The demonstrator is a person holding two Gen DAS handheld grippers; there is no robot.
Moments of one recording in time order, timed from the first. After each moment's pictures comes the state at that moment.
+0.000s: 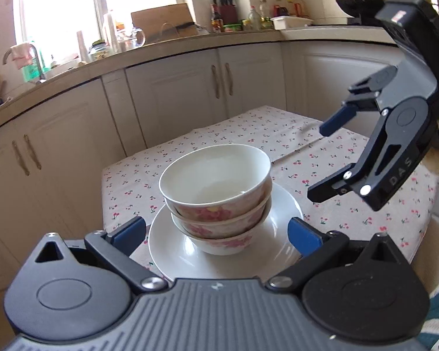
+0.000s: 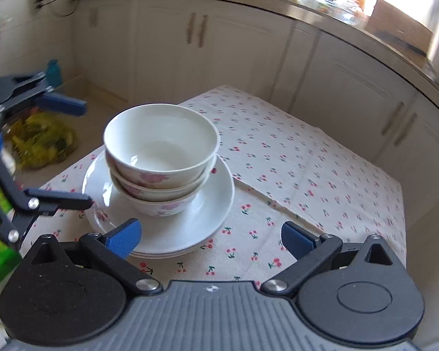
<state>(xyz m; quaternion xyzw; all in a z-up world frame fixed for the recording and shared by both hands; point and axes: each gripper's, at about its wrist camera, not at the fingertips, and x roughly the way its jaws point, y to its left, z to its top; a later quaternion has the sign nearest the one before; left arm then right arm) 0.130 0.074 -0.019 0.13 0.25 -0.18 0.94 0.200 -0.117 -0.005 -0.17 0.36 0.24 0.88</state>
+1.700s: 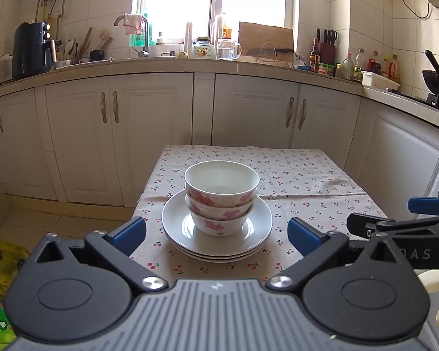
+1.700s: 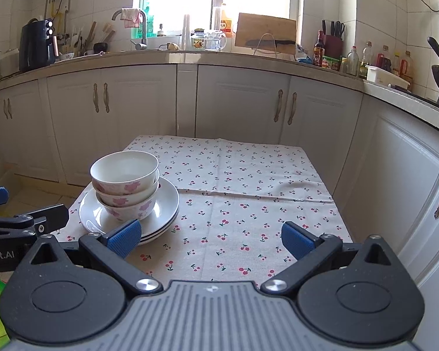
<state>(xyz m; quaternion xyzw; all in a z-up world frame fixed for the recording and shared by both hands) 0.028 0.037 0.024 -0.02 0.24 0.00 0.97 0.056 -0.163 0.034 -0.03 0.28 0.07 0.96</state>
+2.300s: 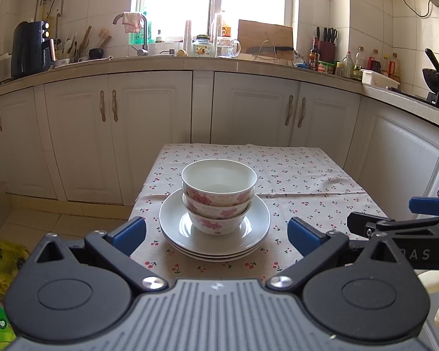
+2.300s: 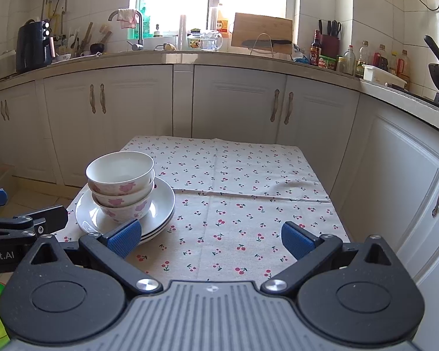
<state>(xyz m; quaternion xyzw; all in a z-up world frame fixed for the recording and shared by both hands) 0.030 0.034 0.026 -0.02 0.25 0.00 0.97 0.056 -0.166 0.034 -0.03 0.28 0.06 0.96</state>
